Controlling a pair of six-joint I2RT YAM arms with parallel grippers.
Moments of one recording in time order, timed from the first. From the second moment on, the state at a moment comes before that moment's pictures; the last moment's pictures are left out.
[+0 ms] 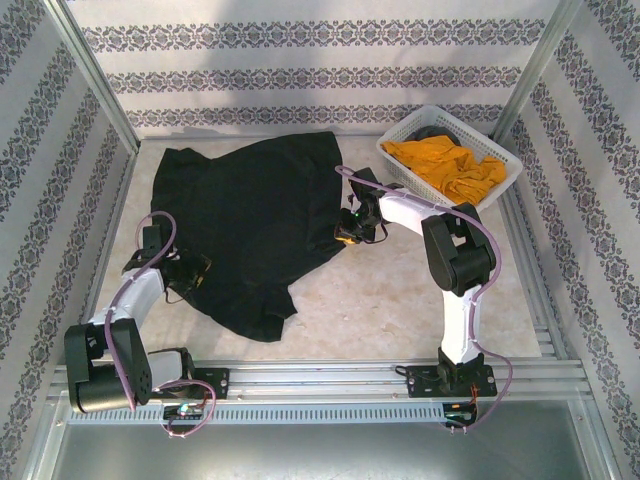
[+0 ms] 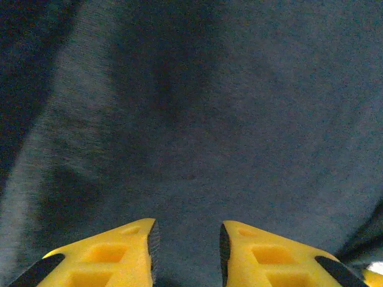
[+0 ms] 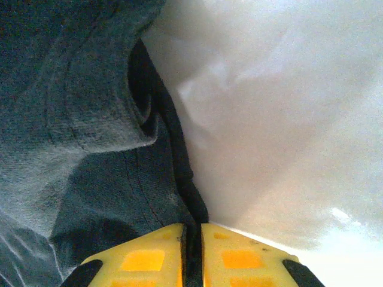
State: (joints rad) left arm 0.20 1.21 0.58 -0.46 0.33 -0.90; right arm 0.40 2.04 1.39 -0.61 -0.38 0.64
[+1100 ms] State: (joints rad) left arm -0.09 1.26 0.60 -0.23 0.43 -1.00; right arm 0.44 2.08 1.50 -0.70 -0.29 0.55
